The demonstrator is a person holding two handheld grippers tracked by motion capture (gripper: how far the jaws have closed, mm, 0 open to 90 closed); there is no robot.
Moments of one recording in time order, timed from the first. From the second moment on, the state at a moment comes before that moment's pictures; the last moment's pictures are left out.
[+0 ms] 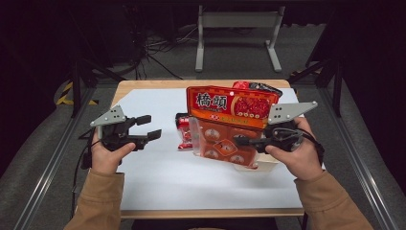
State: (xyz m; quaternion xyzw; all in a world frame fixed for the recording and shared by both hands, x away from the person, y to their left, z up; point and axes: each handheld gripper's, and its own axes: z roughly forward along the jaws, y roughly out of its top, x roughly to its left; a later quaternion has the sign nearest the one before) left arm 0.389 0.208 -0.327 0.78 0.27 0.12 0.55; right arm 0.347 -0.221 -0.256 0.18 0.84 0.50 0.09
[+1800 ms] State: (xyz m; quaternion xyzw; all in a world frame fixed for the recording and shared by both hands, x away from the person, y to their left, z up) left arm 0.416 0.231 -0.378 0.78 0.36 0.12 0.49; right arm 0.392 -0.296 -0.272 0.28 0.78 0.51 0.20
